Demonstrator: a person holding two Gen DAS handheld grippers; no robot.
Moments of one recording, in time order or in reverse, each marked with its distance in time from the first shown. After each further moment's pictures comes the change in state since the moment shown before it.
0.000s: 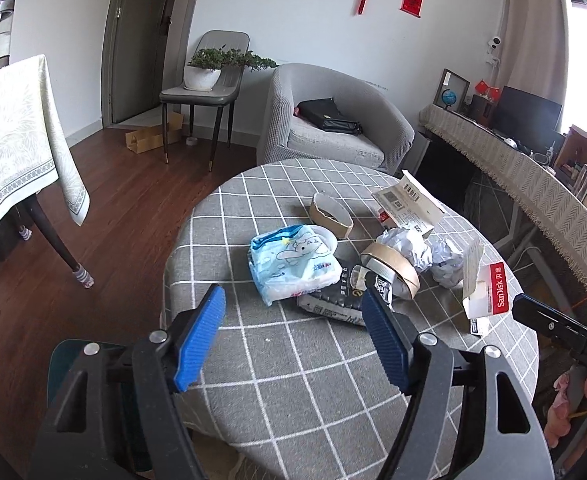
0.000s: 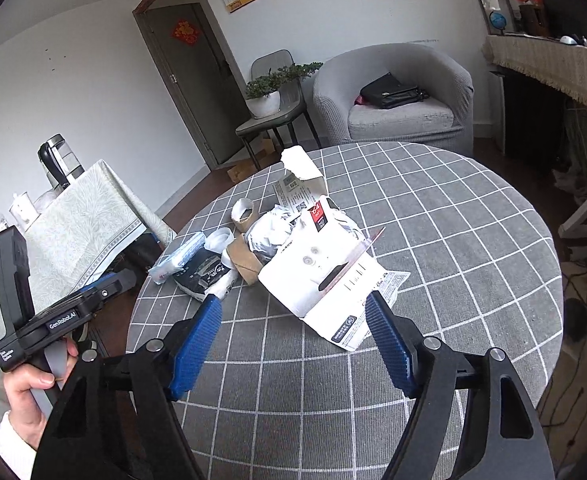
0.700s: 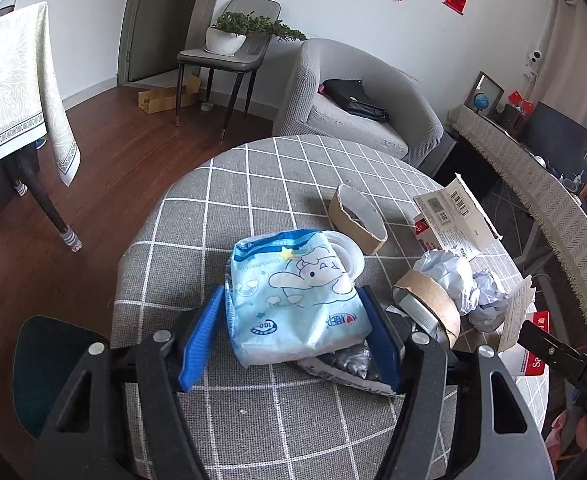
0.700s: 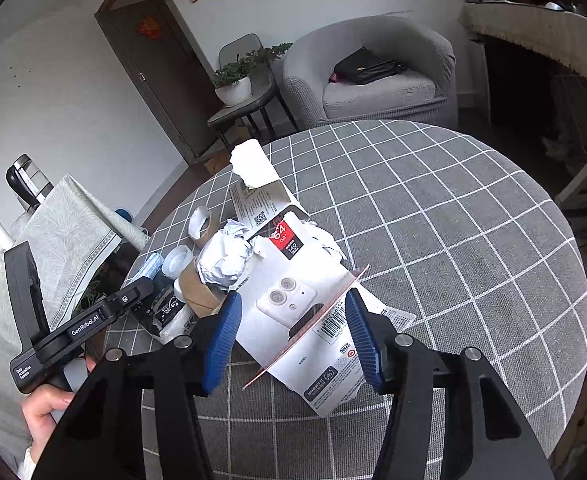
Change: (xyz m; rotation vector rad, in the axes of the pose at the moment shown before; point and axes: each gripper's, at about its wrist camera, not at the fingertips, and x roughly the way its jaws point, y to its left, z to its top) left arm 0.069 0.010 0.017 -0.137 0.079 0.024; right arm 0.044 -0.021 0.023 0.084 0.063 -0.066
